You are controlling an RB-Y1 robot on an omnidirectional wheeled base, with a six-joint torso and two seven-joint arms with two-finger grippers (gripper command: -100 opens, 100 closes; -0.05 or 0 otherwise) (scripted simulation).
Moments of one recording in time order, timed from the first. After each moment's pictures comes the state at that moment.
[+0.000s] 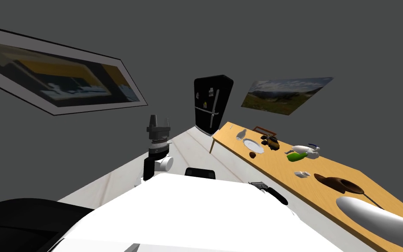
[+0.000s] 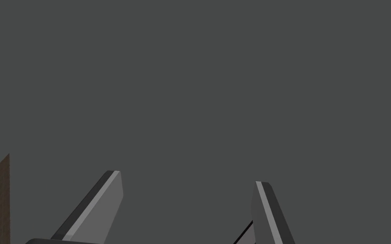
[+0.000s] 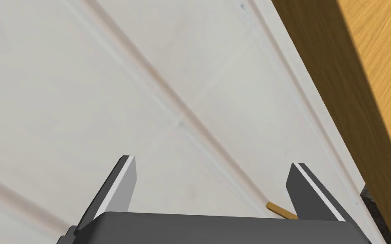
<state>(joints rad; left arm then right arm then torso) 0.46 0.04 -0.05 -2.30 0.11 -0.59 0.00 0.38 -0.35 -0.38 -1.15 -0.42 0.39 -0.78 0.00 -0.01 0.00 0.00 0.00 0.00</state>
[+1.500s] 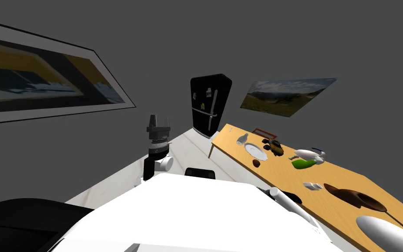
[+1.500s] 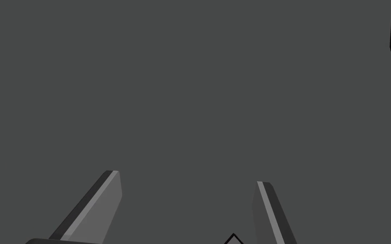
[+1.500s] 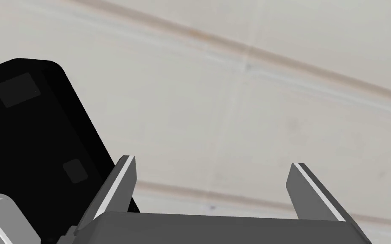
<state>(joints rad) 0.46 0.04 -0.05 -2.30 0.11 -0.59 0.00 0.23 -0.46 -0.54 -0.92 -0.55 0.77 -1.10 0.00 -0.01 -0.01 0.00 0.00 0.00</state>
